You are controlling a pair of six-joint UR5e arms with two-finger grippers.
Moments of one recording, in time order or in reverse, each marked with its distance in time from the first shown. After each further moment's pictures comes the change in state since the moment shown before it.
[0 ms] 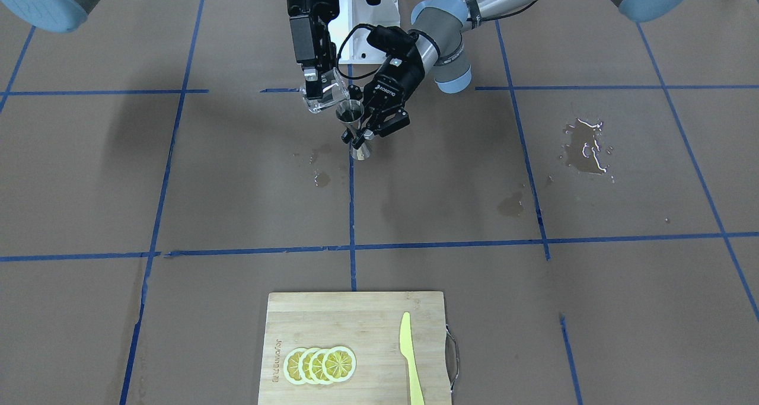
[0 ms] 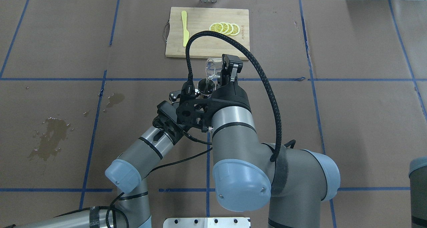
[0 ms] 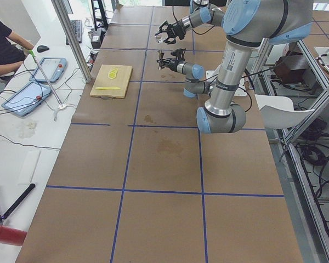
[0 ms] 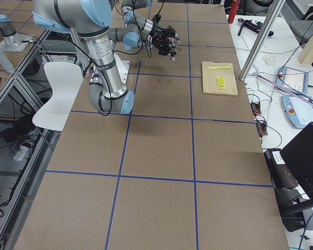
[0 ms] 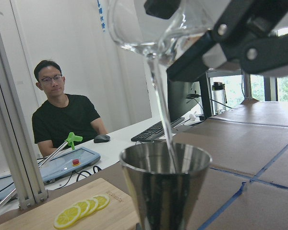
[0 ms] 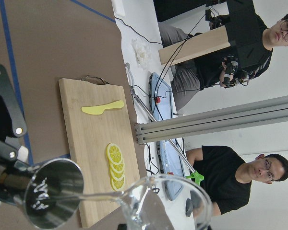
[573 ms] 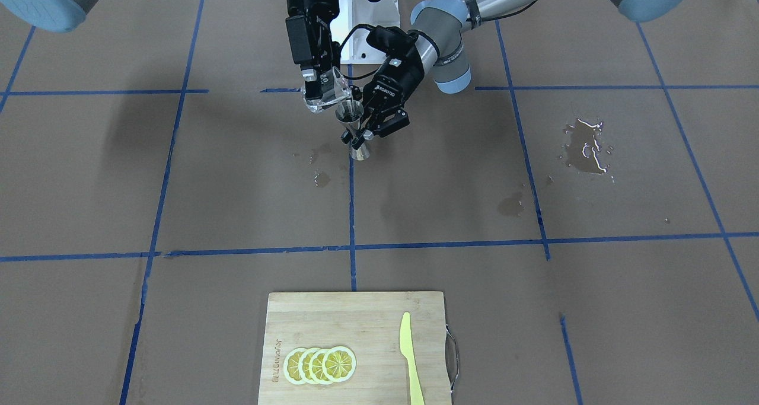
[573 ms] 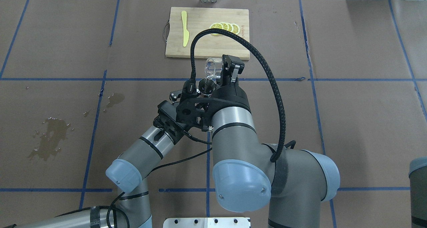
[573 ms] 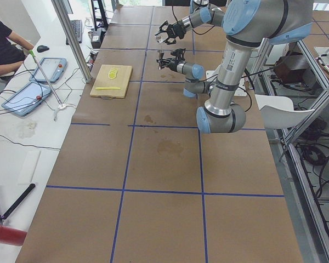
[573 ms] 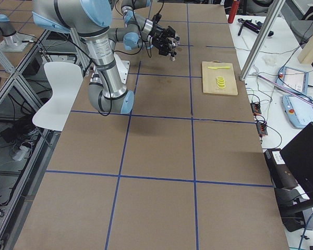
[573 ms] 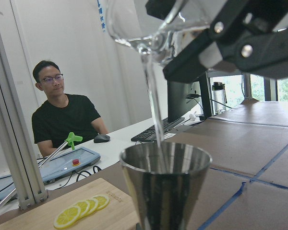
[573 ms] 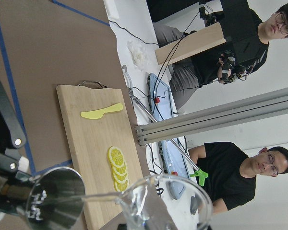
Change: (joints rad) left arm -0.001 -0.004 0.004 0.000 0.000 0.000; right arm -0.001 0.000 0.000 0.003 0.003 0.066
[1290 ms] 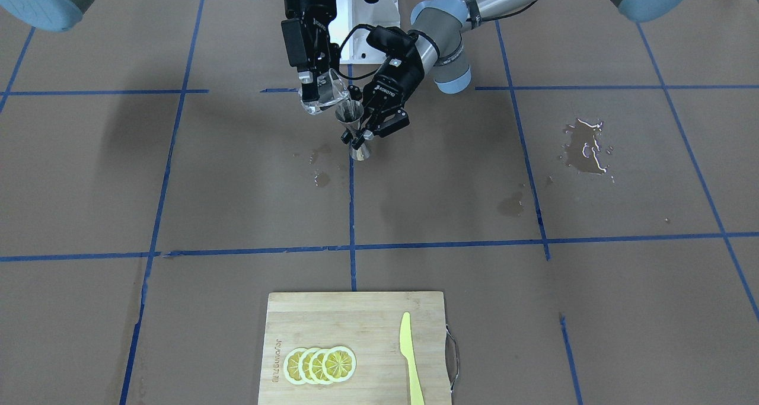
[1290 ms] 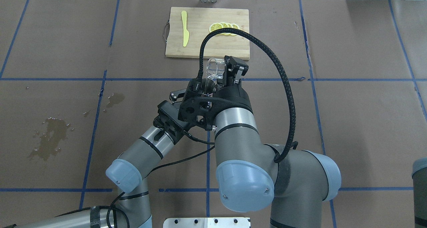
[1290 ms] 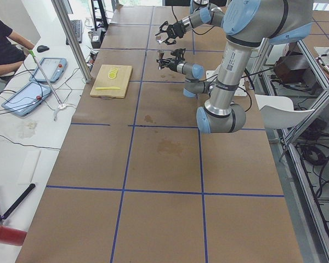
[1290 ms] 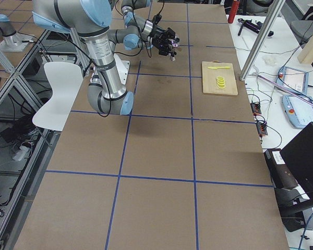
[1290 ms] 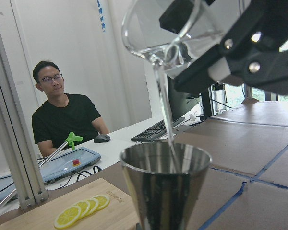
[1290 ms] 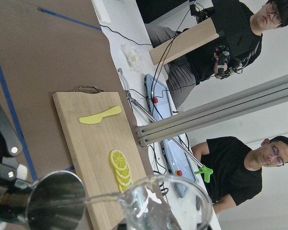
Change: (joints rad) left arm 0.000 0.000 0.000 0.000 0.000 0.000; right arm 0.000 -0.013 0.000 0.028 0.001 0.067
